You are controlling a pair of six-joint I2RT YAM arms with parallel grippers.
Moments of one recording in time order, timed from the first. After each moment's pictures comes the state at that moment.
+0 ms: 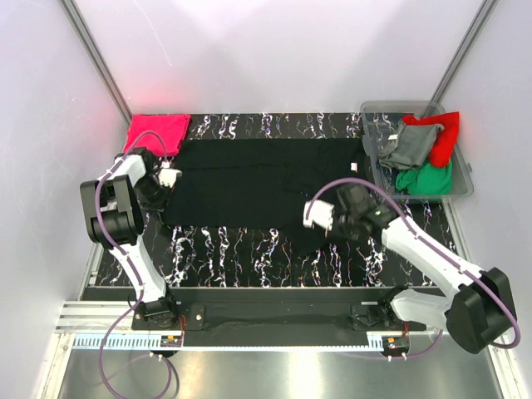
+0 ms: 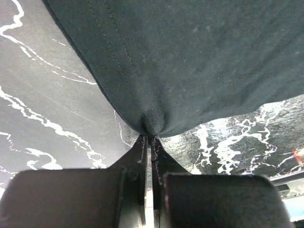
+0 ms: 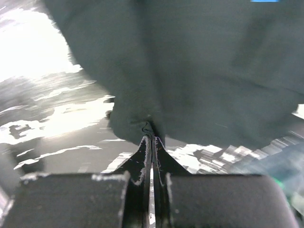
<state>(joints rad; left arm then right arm) 0.22 1.94 1.34 -1.01 0.14 0.53 0.56 1.16 0.76 -0.67 -0.11 -0.91</state>
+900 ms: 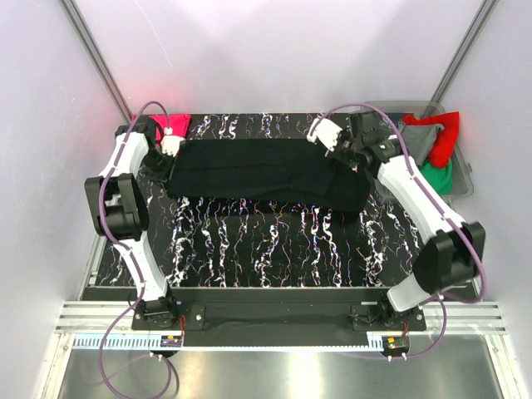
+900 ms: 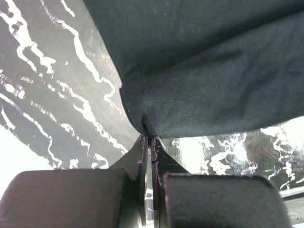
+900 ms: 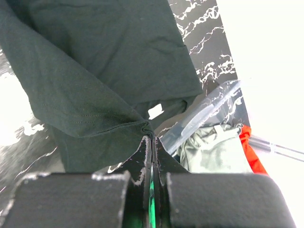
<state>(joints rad) 0.14 1.98 1.69 -1.09 0.16 0.50 0.32 1.52 1.43 -0.62 -0.06 -0.87</state>
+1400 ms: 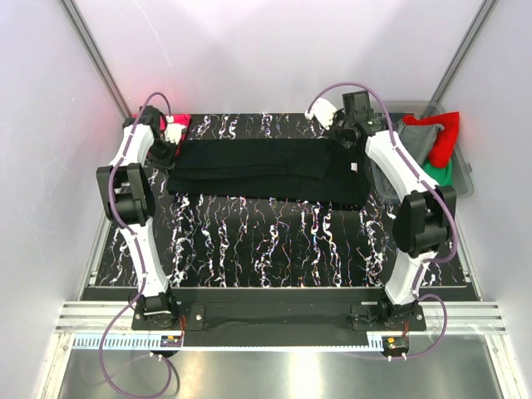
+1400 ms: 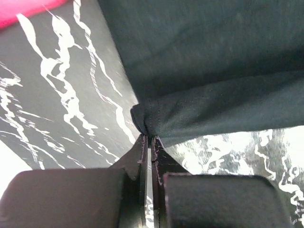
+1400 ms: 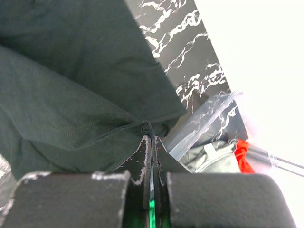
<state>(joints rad) 0.13 2.21 1.94 -1.03 0.14 0.46 0.26 1.85 1.70 -0.57 -0.07 -0.86</state>
